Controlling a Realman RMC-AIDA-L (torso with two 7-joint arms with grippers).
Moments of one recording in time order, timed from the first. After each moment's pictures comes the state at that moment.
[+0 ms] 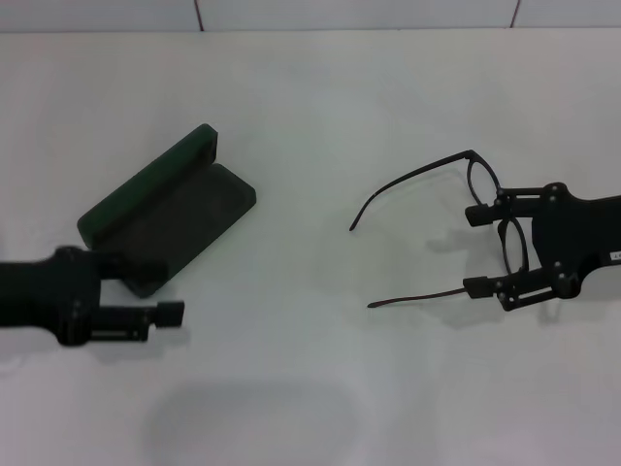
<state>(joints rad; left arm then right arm) -0.30 -2.00 0.74 0.93 1.99 1.89 -1.63 0.54 1.96 -1.09 -0.80 -1.84 -1.60 1.33</state>
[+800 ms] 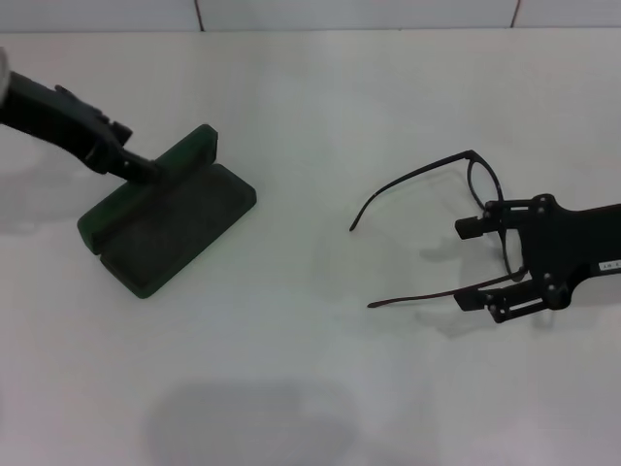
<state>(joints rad) -0.69 -2.04 0.83 1.27 2.62 1.70 -2.11 0.54 1.98 -1.10 -0.79 -1.86 -1.60 1.33</state>
